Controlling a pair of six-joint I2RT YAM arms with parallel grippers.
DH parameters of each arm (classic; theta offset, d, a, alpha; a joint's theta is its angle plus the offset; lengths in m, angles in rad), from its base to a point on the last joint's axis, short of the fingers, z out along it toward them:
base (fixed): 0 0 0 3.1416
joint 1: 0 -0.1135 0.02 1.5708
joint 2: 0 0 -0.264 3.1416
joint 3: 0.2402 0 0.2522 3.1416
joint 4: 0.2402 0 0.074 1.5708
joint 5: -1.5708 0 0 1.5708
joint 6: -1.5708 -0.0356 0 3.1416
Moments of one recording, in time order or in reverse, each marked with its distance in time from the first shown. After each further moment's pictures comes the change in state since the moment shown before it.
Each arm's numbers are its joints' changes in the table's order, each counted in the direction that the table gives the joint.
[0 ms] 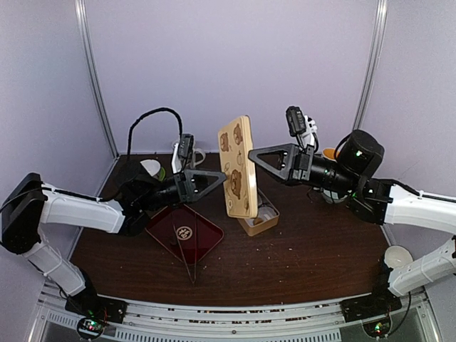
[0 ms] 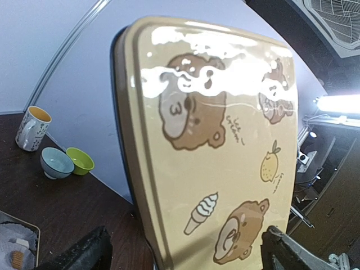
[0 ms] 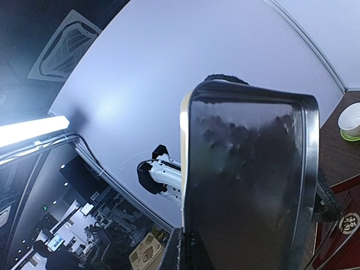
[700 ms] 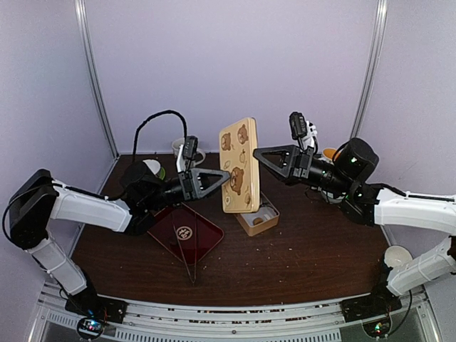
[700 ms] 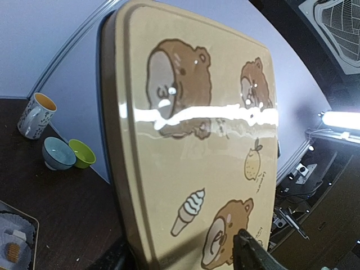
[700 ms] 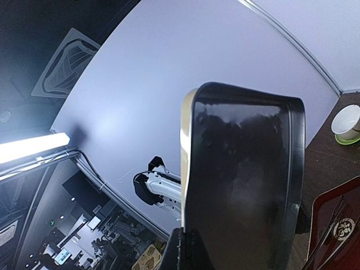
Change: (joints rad) left arm -0.009 0.073 0.019 -0.055 -0.007 0.087; right arm 0.099 0.062 -0.091 -0.220 0.044 -0.105
